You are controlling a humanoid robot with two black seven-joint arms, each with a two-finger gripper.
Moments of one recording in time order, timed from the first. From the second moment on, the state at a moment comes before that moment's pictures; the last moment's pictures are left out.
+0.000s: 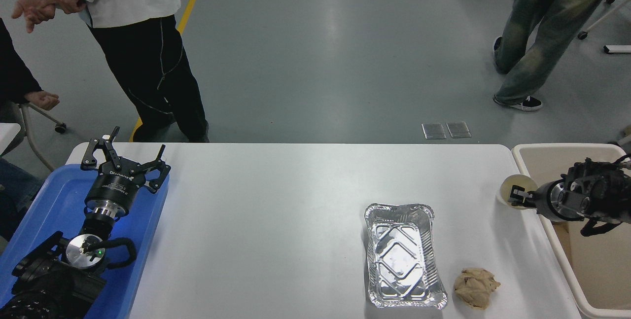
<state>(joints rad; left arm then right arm) -0.54 0.22 -1.14 -0.31 -0.10 -0.79 -0.16 1.13 -0.36 -1.24 0.57 -0.02 0.22 0.08</state>
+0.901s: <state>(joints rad) -0.54 0.22 -1.14 -0.31 -0.10 -0.79 -0.16 1.34 -0.46 -1.24 0.81 -0.14 0.22 0.12</state>
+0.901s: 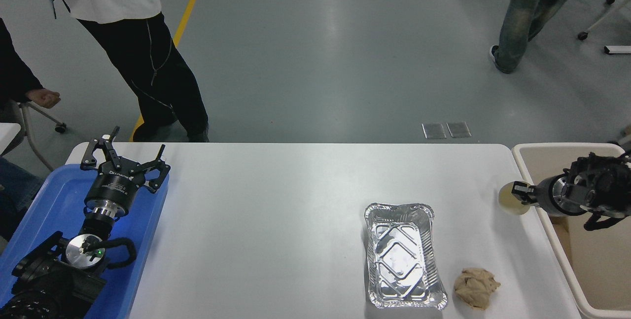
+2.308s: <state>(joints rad) -0.54 0.22 -1.14 -0.31 -0.10 -0.79 -0.16 2.55 -0.62 -1.45 1.58 -0.54 0.72 0.23</state>
